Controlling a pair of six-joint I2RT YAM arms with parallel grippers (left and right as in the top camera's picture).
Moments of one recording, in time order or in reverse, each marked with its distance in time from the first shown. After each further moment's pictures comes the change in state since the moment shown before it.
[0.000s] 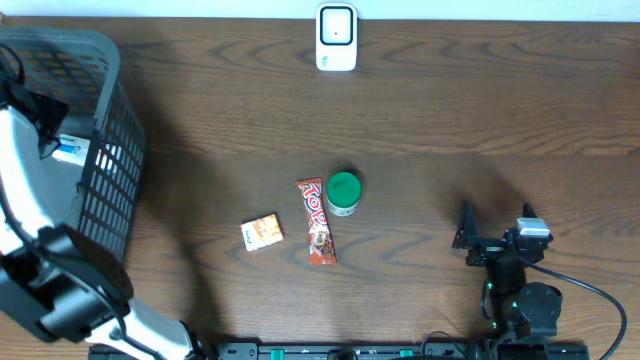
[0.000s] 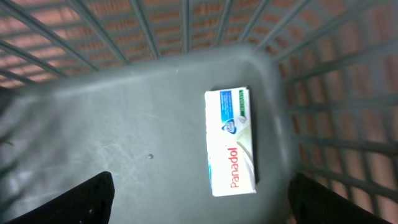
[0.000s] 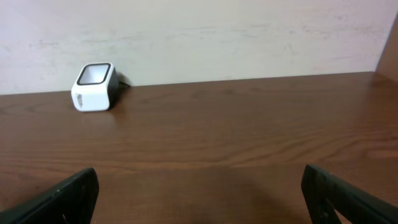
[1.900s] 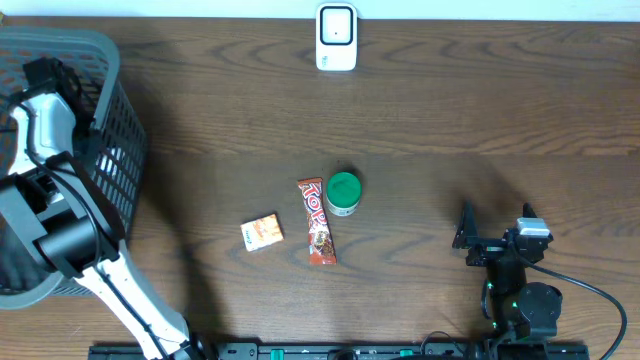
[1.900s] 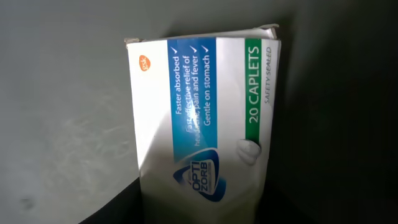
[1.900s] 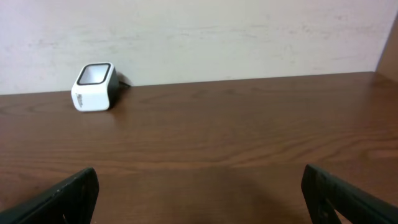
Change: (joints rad) left arm -0.049 0.391 0.042 0.078 0.057 -0.039; right arm 0.000 0.000 0.000 0.000 0.000 0.000
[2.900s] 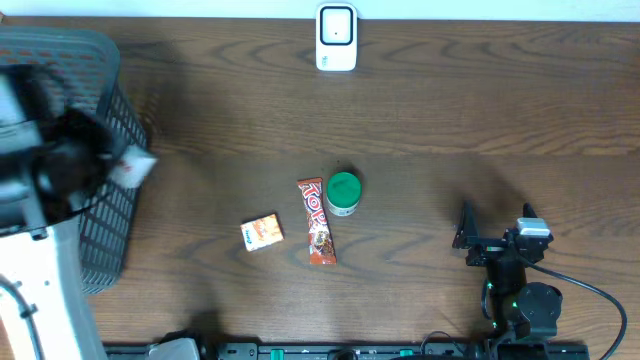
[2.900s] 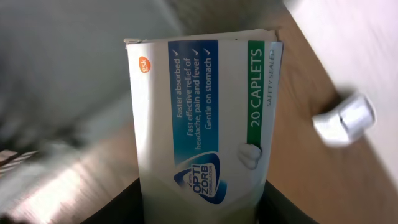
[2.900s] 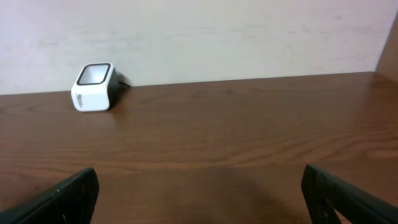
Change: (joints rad) left arm -0.286 -0.908 -0.019 -0.460 0.219 0.091; right arm 0.000 0.000 0.000 0.000 0.000 0.000
